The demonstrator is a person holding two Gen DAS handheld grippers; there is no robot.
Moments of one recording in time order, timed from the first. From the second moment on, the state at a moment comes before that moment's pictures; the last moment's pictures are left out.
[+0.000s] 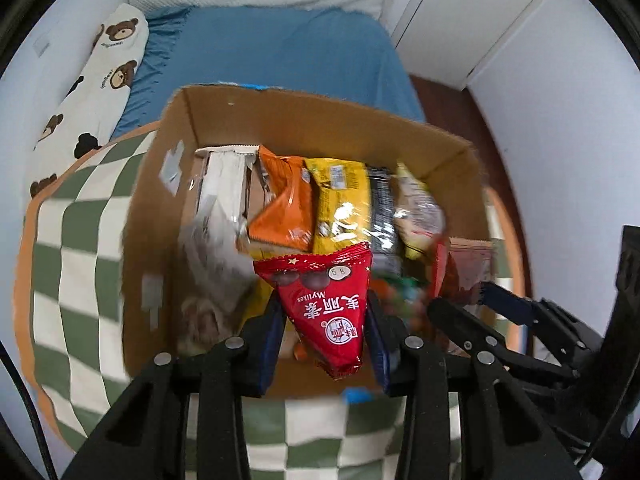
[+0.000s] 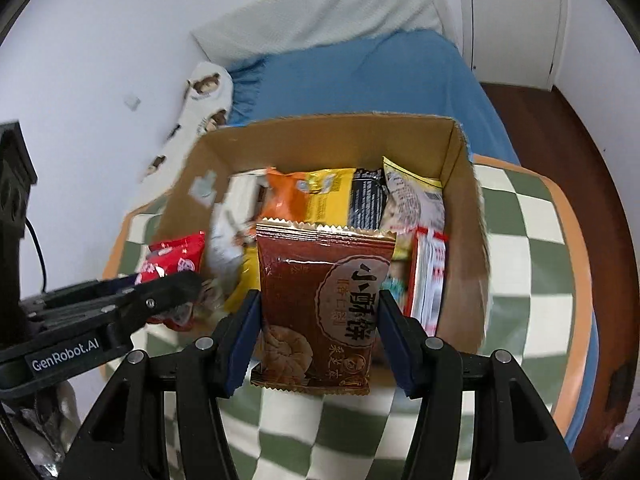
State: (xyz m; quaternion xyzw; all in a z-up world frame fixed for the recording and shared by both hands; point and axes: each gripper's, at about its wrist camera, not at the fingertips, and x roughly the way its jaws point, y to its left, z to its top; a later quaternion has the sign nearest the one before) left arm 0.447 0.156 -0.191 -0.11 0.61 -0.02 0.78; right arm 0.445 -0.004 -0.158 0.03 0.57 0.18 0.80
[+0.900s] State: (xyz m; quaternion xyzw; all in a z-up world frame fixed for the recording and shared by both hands) left arm 0.445 0.171 -0.224 -0.04 0.61 0.04 0.79; right arm 0.493 -0.023 -0.221 -0.02 0.62 0.05 0.78
